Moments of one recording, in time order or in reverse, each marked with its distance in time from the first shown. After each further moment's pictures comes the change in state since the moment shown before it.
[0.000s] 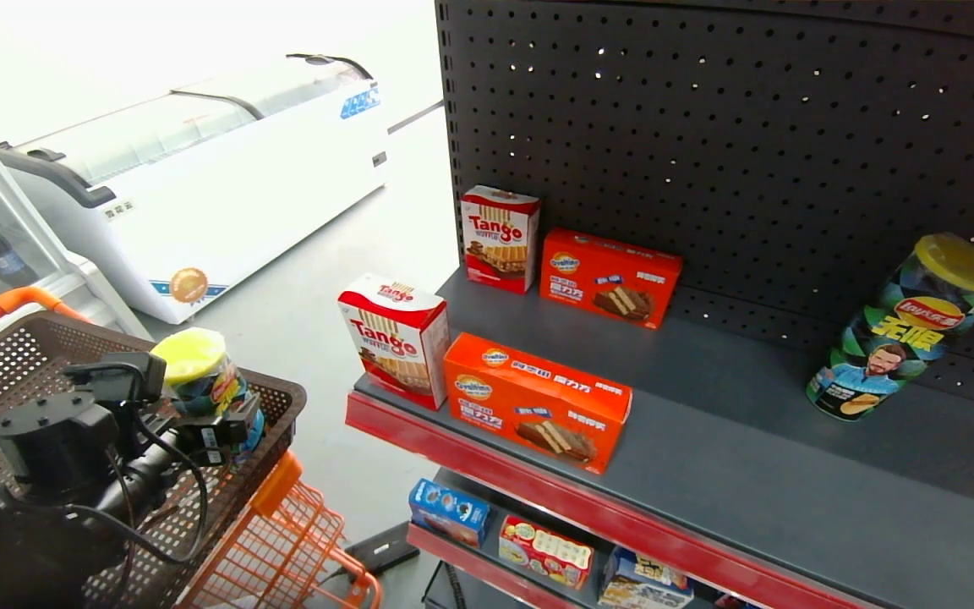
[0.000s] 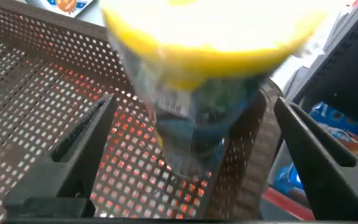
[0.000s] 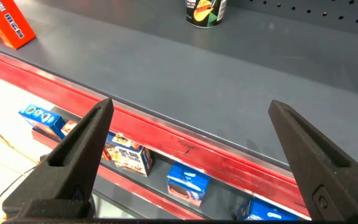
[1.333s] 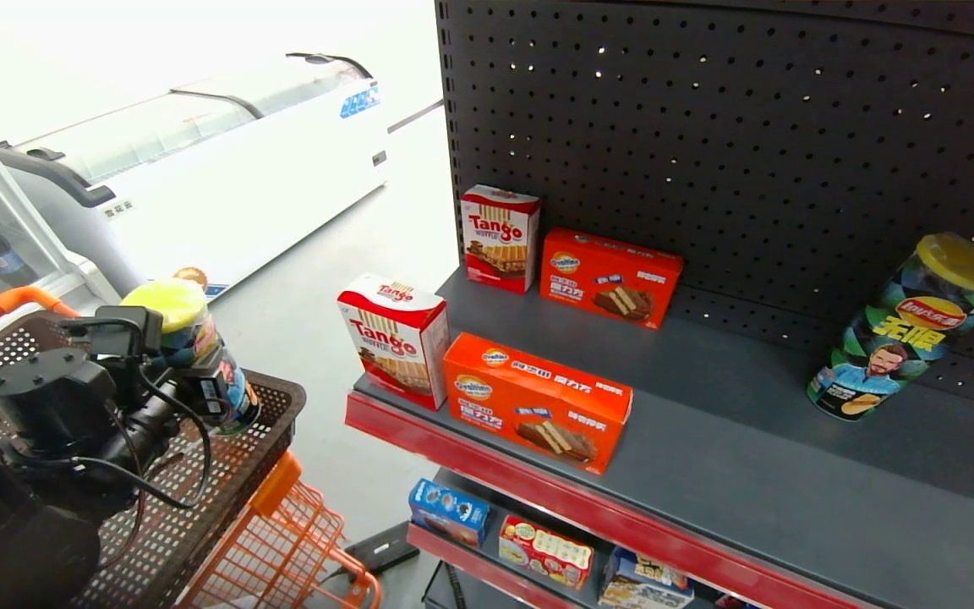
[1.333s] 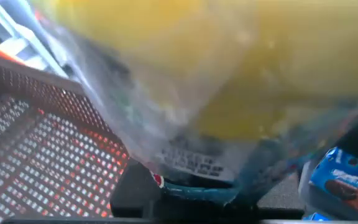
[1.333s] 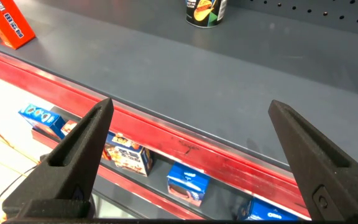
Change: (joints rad) left arm 0.018 -0.025 -0.157 0.026 -0.020 0.066; right arm 0.000 0.000 0.000 0.000 0.000 0.000
